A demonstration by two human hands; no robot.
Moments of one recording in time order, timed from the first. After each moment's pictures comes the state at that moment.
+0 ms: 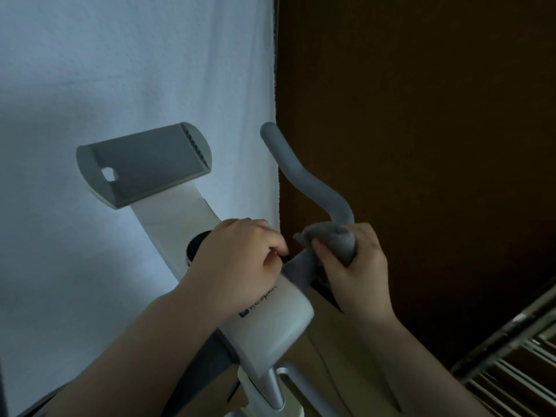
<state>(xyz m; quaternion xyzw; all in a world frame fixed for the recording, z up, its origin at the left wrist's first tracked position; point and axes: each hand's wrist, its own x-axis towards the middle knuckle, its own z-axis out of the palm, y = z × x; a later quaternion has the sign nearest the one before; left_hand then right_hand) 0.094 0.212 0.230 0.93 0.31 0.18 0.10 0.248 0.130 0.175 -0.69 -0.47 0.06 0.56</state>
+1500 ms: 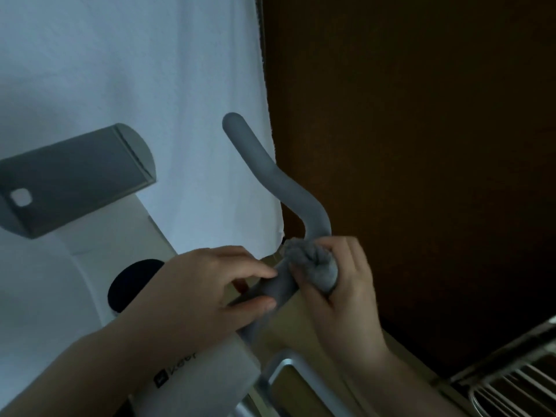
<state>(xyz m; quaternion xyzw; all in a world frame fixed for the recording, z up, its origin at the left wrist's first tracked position) 0.124 0.222 0.225 0.93 0.27 0.15 0.20 0.293 0.136 0.151 -0.65 -0.53 0.05 0.54</state>
